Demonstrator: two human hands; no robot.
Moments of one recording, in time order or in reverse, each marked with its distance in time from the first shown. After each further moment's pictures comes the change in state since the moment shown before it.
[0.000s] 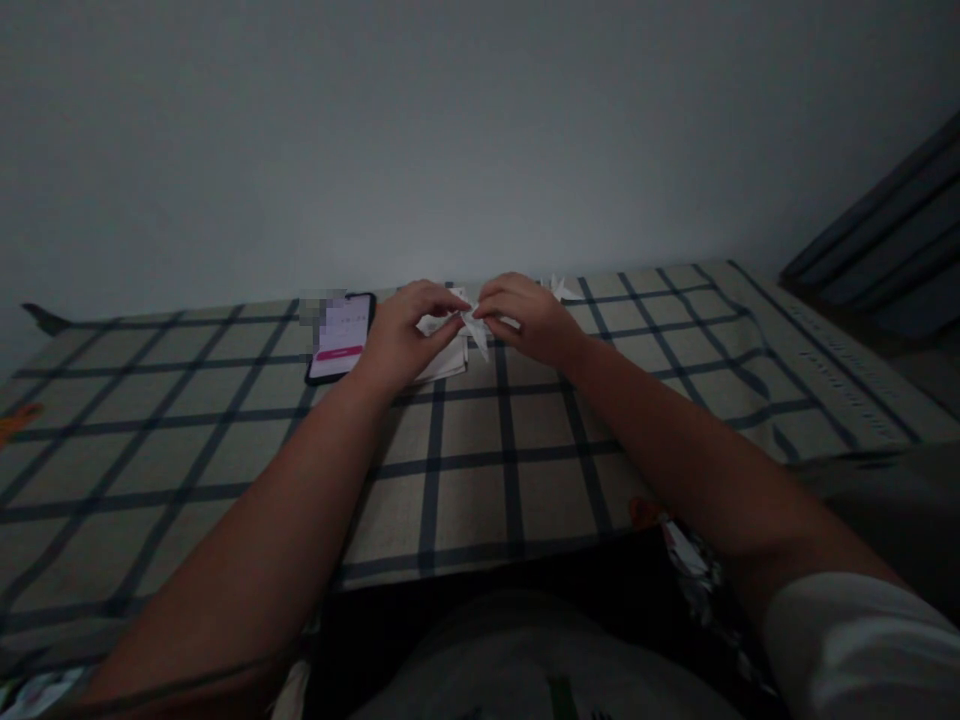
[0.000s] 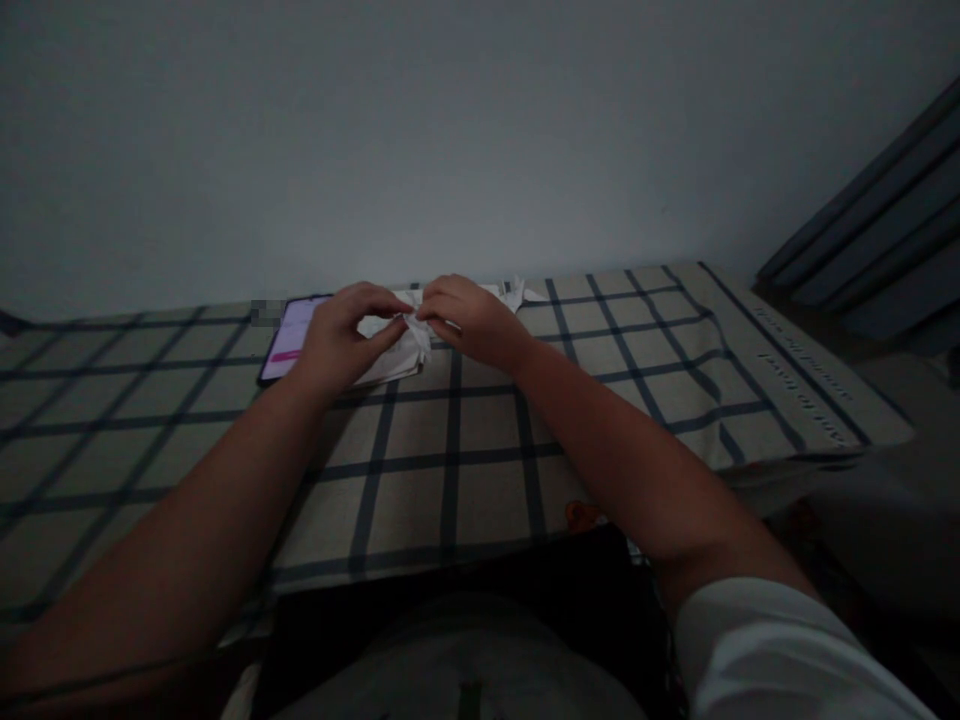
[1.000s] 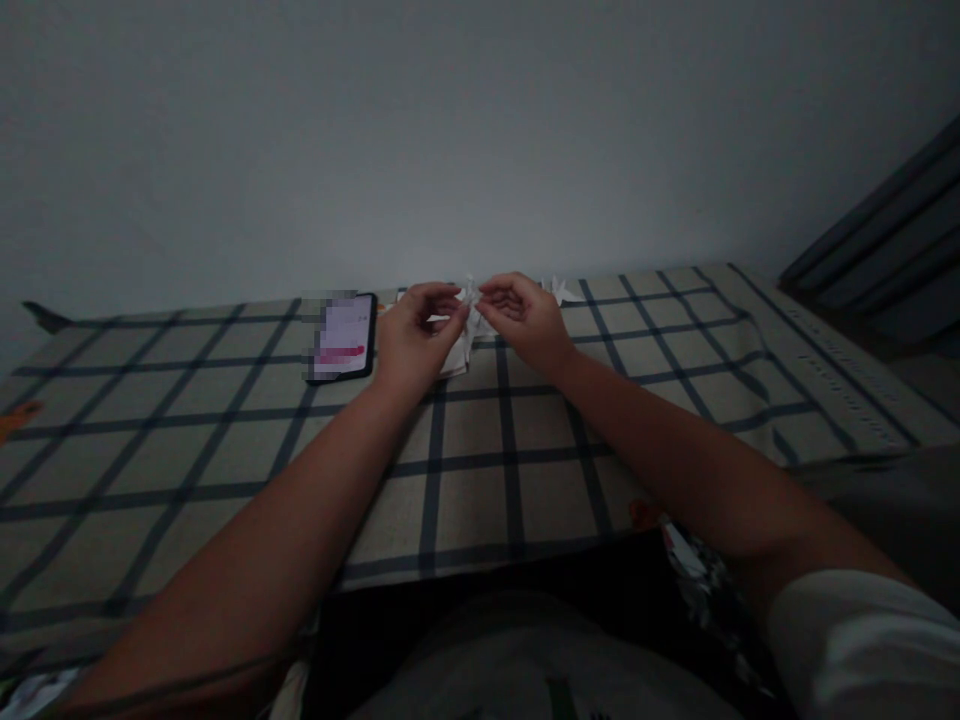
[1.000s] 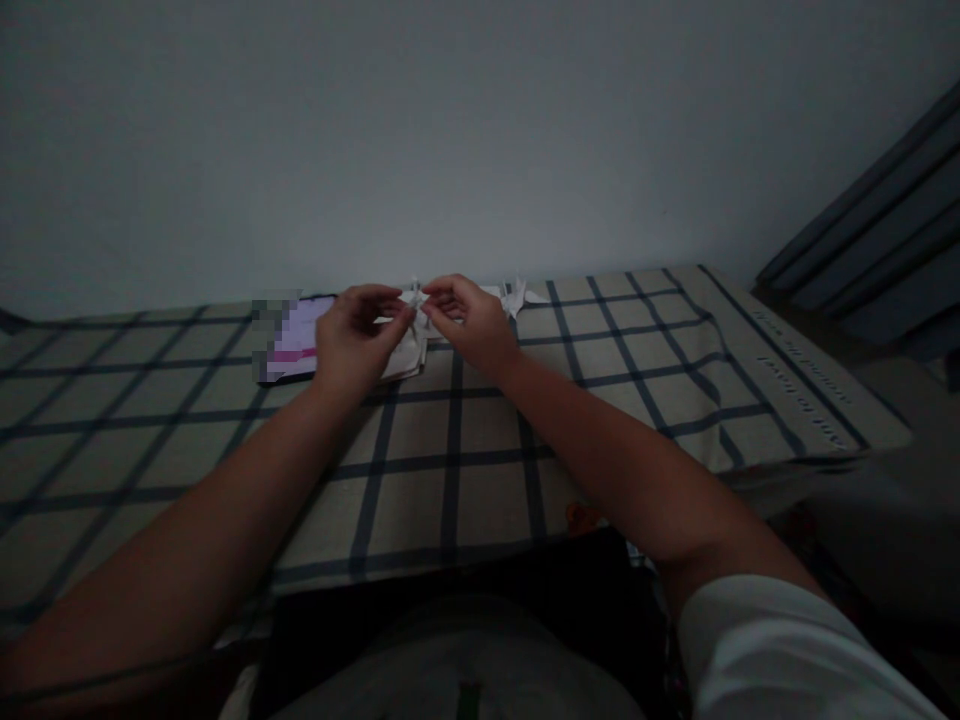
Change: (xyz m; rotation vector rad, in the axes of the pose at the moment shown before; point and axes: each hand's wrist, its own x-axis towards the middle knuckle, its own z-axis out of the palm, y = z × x) left_hand -0.011 0.005 0.028 -0.282 0.280 -0.237; right_hand 0.000 -0.011 0.032 0.429 0.273 0.633
